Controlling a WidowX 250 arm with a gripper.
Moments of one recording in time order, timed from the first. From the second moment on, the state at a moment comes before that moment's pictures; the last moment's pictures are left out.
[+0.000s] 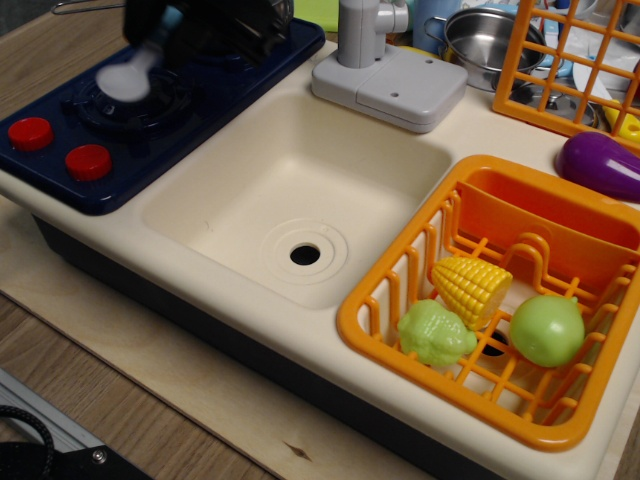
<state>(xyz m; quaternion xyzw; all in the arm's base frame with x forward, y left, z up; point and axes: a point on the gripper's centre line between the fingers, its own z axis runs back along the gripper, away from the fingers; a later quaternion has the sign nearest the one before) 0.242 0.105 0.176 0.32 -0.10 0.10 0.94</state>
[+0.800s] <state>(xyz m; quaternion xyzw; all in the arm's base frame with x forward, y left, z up) 0.340 0.152 0.187 0.33 -0.18 -0.01 0.93</state>
